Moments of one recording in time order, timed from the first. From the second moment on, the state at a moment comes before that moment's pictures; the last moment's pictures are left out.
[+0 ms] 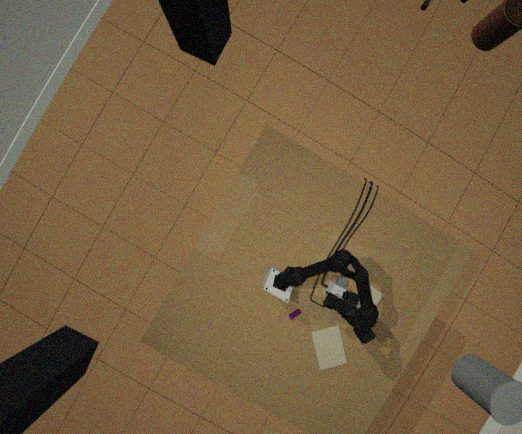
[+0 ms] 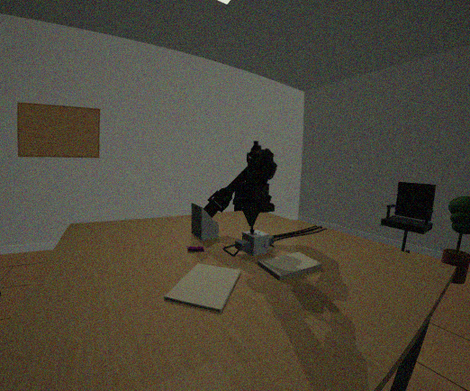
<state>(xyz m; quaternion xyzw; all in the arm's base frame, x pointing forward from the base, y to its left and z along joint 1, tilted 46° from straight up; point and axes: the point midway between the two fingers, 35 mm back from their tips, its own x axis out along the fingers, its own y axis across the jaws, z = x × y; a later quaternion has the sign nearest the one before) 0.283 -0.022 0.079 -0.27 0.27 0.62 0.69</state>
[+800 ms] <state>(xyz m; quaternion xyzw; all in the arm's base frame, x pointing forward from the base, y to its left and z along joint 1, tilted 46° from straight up) 0.281 -0.033 0.090 -0.27 0.27 0.61 0.69</state>
